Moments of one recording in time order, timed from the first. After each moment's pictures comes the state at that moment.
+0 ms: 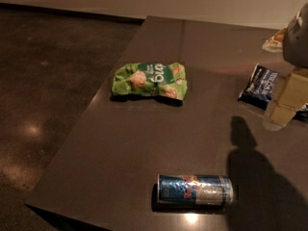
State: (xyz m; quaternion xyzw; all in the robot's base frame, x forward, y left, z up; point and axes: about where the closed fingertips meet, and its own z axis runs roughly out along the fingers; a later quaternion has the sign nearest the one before) arm 0.438 -0.217 0.976 -0.60 0.78 -0.03 0.16
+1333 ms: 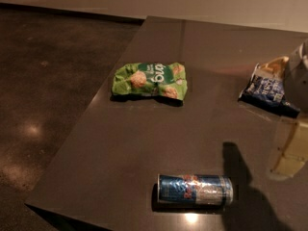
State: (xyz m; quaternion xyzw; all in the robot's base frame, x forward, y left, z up) arm 0.367 -0.187 0.963 -0.64 0.75 -0.03 0.16
